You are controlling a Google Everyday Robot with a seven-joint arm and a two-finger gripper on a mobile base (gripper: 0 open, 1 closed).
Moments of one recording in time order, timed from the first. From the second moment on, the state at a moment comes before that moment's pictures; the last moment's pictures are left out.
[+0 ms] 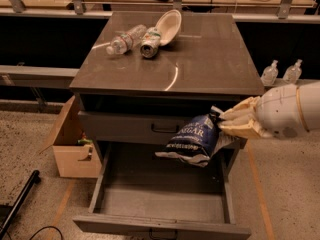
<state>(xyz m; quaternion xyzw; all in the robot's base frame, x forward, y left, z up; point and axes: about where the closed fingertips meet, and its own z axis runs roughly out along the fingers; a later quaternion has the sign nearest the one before) 0.463 -0.153 0.877 -0.57 0.70 0.15 0.40</state>
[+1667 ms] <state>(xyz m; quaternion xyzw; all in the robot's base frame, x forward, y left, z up) 0.456 -0.107 0.709 -0.59 0.70 0.12 0.38</state>
